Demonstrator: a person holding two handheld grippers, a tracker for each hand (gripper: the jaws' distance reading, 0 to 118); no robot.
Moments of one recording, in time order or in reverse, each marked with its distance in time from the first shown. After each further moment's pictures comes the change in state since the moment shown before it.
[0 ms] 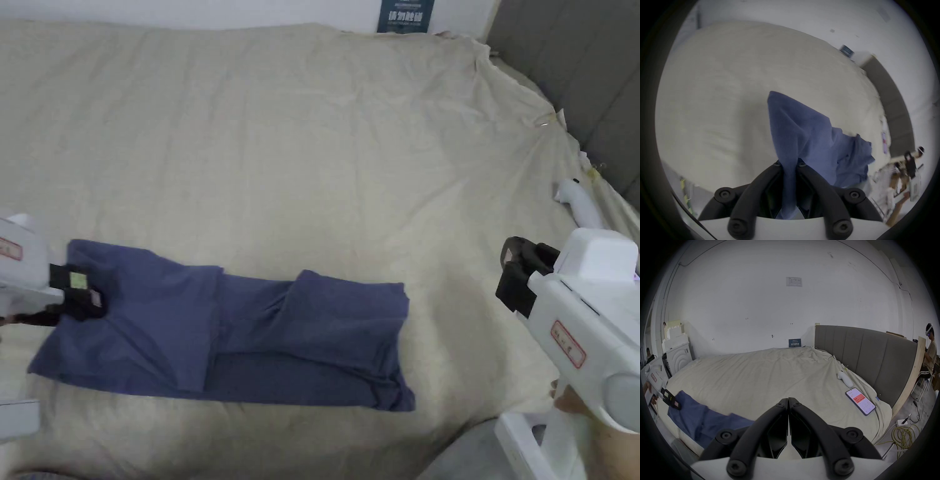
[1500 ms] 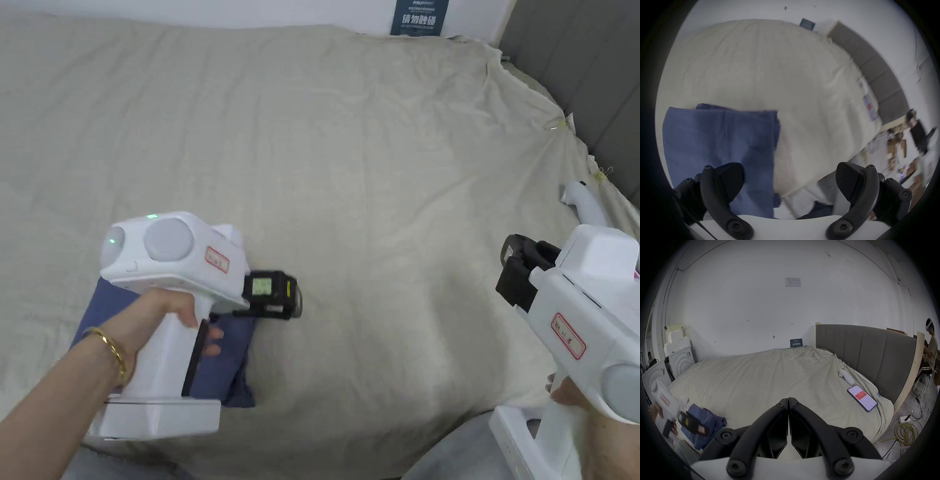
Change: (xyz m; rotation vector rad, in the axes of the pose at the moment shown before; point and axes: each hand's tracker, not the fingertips) left arm 0.151 -0.064 -0.052 -0.064 -0.312 -0.219; right arm -0.010 0.000 0.014 0.002 0.024 -0.022
